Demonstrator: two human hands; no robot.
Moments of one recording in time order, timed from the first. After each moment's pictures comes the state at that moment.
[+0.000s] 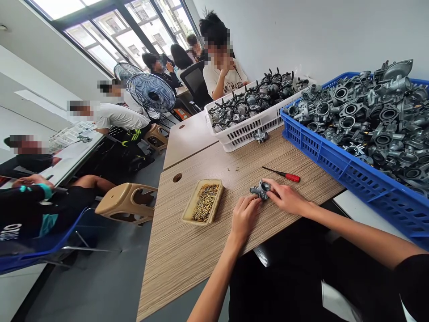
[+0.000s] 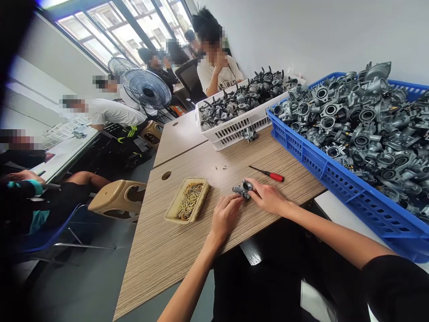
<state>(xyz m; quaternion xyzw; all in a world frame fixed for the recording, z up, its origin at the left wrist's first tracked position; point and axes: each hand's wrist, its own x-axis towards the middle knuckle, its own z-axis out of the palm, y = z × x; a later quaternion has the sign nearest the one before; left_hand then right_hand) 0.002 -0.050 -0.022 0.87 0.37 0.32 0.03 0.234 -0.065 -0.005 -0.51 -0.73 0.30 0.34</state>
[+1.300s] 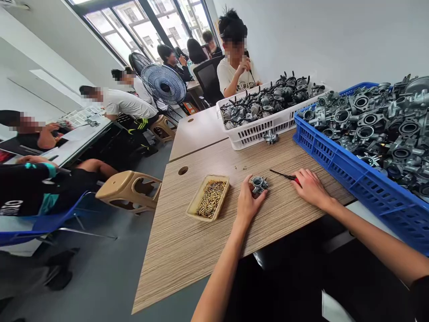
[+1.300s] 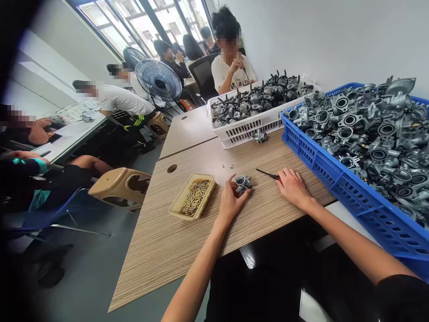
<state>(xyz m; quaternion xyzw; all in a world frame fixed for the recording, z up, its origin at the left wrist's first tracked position) 0.017 -0.006 -0.028 0.74 0.50 0.39 0.21 0.293 -0.039 -0.017 -0.63 -0.74 0.05 0.23</state>
